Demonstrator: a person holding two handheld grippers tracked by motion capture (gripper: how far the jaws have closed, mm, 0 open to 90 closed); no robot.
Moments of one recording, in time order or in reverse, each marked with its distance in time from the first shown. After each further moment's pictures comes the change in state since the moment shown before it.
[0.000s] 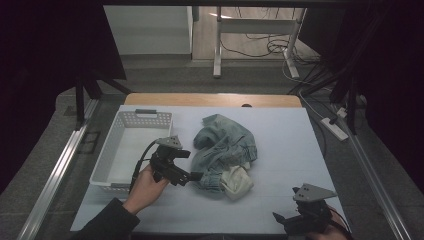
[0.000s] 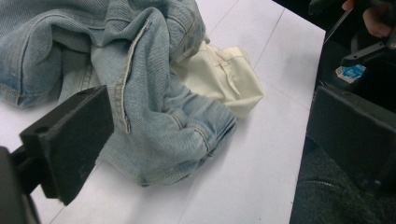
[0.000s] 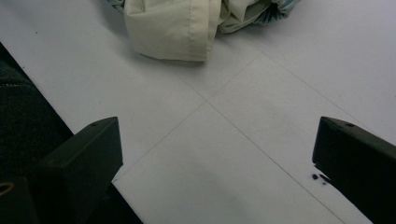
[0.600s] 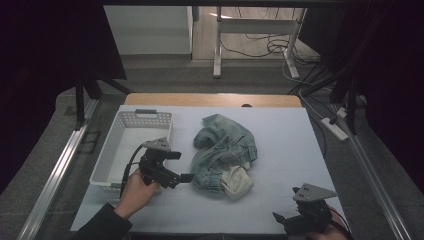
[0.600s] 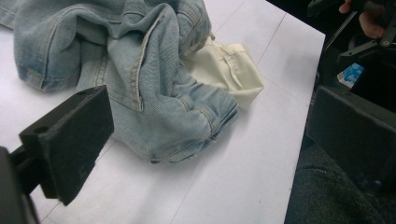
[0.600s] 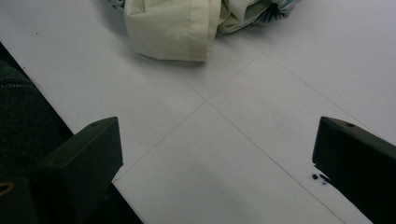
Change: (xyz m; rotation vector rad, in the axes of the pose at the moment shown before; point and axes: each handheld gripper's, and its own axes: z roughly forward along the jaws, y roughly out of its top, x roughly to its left) left arm 0.001 -0.017 -0.022 -0.037 0.016 -0.018; right arm 0.000 0.000 0.000 0.000 0.000 0.002
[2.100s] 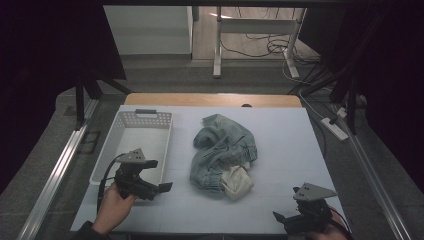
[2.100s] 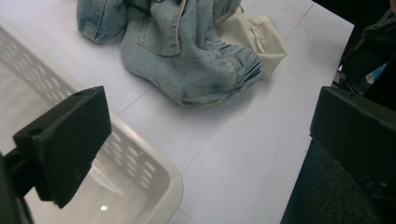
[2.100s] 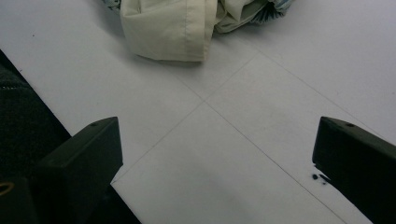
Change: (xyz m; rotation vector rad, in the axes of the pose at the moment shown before) left arm -0.004 -0.049 -0.040 -0.019 0.118 -0.047; right arm -0.001 0.000 0.000 0.000 -0.007 0.016
